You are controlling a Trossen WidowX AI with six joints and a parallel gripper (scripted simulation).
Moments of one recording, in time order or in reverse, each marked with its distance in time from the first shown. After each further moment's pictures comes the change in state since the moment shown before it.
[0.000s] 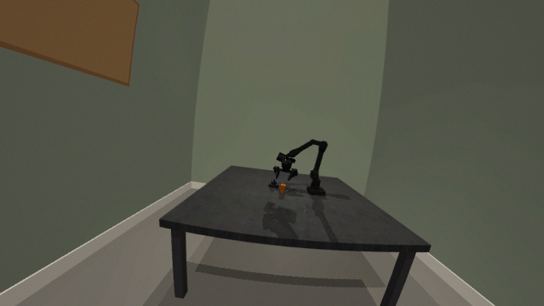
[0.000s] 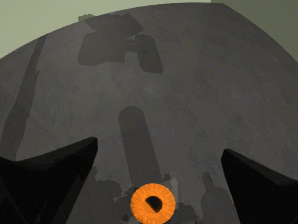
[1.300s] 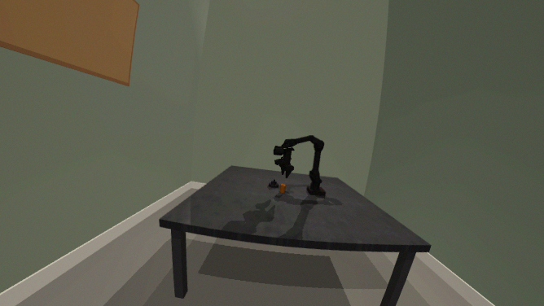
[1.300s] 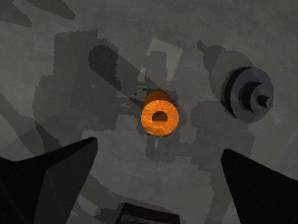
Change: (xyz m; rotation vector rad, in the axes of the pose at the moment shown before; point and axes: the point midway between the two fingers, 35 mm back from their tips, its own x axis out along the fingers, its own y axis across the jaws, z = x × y) arm -0.027 0.008 0.016 0.794 0.754 -0.433
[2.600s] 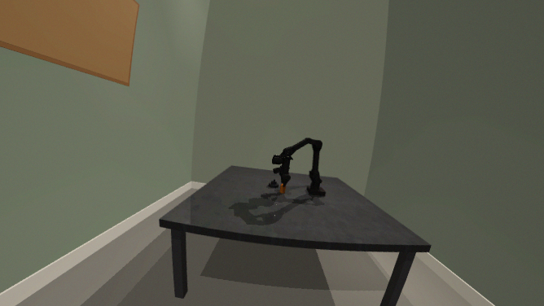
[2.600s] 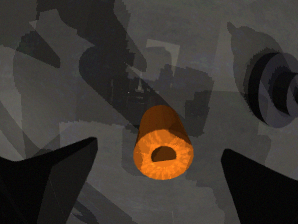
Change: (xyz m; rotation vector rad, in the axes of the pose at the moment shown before) arm 0.068 0.000 0.002 0.163 -0.006 -0.001
